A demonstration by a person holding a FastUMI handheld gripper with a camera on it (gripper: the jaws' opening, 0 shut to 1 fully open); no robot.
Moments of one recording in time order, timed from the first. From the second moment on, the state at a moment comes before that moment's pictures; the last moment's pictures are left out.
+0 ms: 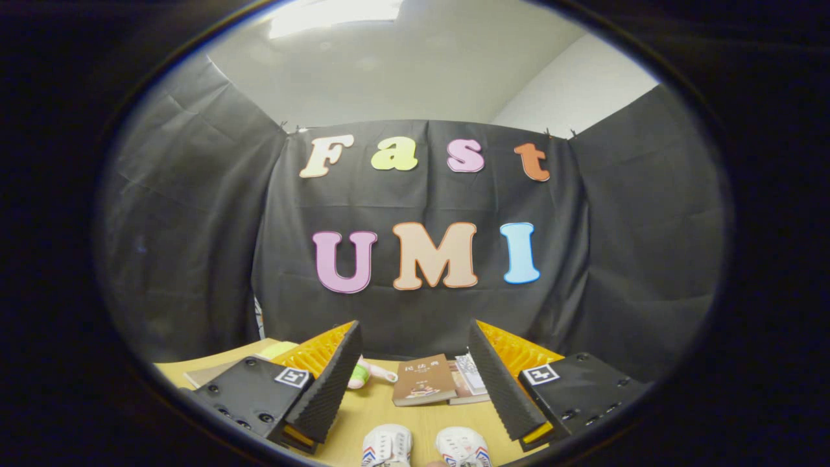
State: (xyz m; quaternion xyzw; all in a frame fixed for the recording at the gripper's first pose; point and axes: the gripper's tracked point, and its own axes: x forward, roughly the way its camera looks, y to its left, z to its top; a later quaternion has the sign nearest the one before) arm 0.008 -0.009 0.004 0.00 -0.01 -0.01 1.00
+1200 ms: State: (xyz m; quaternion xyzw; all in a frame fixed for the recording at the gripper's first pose) arm 0.010 0.041 -0.091 0.17 0.14 0.12 0.97
